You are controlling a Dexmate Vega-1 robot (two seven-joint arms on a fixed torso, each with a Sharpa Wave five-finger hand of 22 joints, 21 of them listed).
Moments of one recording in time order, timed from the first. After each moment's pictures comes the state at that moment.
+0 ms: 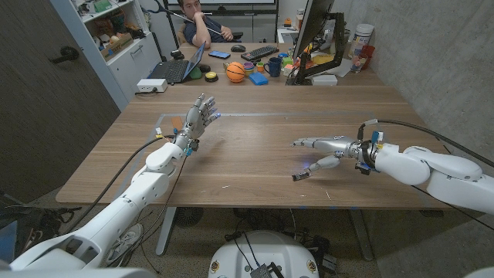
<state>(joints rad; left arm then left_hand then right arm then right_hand) 0.87 0.56 0.38 -1.34 -0.67 -0.30 -0.14 0.01 0.03 0.24 0.14 0.38 -0.02 -0.10 0.19 0.18 -0.03 -0.03 0.19 0.18 0.02 0.03 0.21 0.18 0.11 0.11 0.30 0.19 -1.21 -1.26 -0.30 -2.09 -0.34 0.13 0.14 0.78 -0.02 0.28 -0.17 0.41 -0.01 -0.22 0.21 0.19 0.00 -0.17 0.22 0.19 0.06 -0.04 0.20 0.18 0.11 0.21 0.47 0.17</state>
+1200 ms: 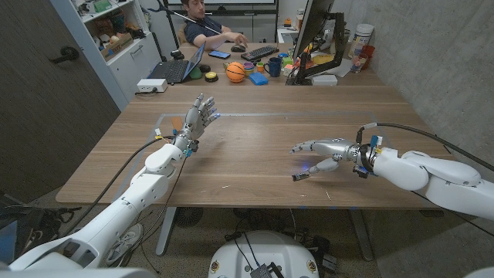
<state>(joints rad) 0.89 0.56 0.38 -1.36 -0.67 -0.31 -0.14 0.01 0.02 0.23 0.16 0.38 -0.02 -0.10 0.19 0.18 -0.03 -0.03 0.19 0.18 0.02 0.03 0.21 0.18 0.12 0.11 0.29 0.19 -1.24 -1.25 -0.30 -2.11 -0.35 0.11 0.09 0.88 -0.04 0.30 -0.15 0.39 0.17 -0.22 0.24 0.19 0.12 -0.19 0.23 0.19 0.12 -0.04 0.19 0.18 0.21 0.21 0.41 0.17</state>
